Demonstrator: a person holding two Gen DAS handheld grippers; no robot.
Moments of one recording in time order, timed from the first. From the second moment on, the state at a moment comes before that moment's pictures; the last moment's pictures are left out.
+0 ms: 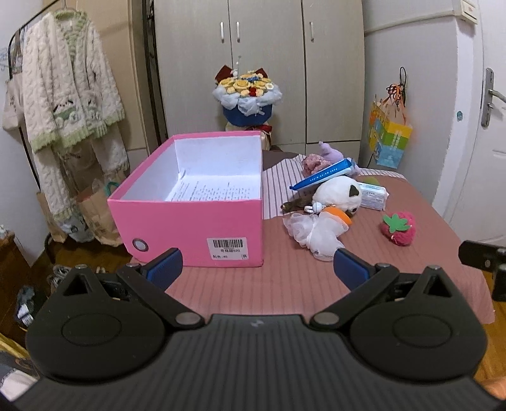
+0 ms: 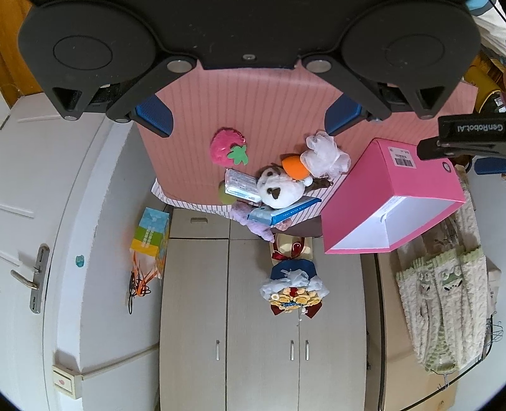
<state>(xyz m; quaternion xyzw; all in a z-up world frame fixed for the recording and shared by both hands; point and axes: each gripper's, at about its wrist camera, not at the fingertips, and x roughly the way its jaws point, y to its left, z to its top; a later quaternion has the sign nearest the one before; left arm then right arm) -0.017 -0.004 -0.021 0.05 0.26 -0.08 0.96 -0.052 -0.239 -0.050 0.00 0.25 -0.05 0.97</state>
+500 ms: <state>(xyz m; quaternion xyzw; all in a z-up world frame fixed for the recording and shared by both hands) -0.018 -0.001 -0.019 0.02 0.24 -0.11 0.96 -0.048 -0.244 -0.052 0.00 0.25 -0.05 0.97</state>
